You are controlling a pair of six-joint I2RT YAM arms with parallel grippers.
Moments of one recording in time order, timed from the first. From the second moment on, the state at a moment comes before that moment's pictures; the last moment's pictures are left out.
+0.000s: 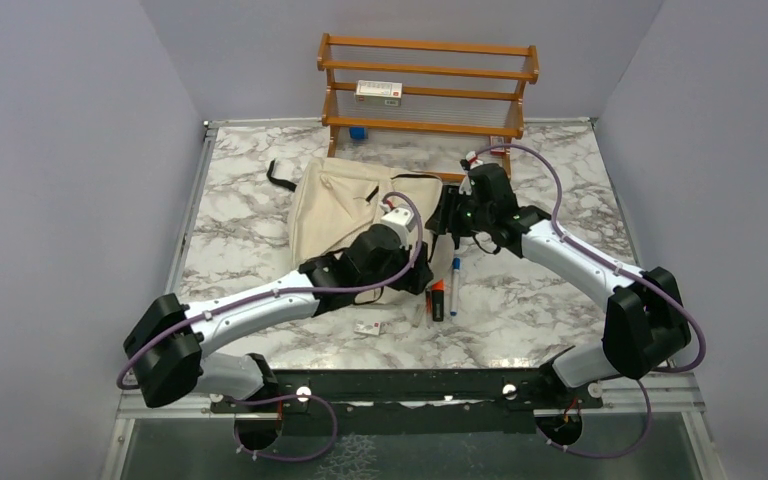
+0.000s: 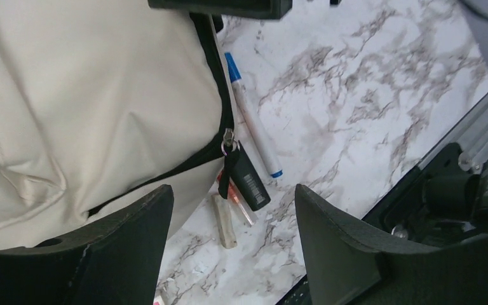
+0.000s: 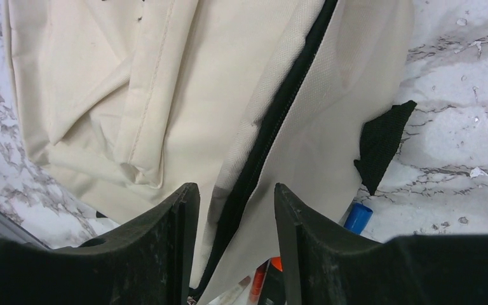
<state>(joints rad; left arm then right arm) -0.96 1.28 0.87 -0.10 -0.08 -0.52 0.51 1.46 1.02 -0.24 -0.13 0.50</state>
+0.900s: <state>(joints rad) -1.05 1.53 0.99 -0.21 -0.28 -0.50 0.50 1.46 1.00 -0.20 -0.18 0.50</state>
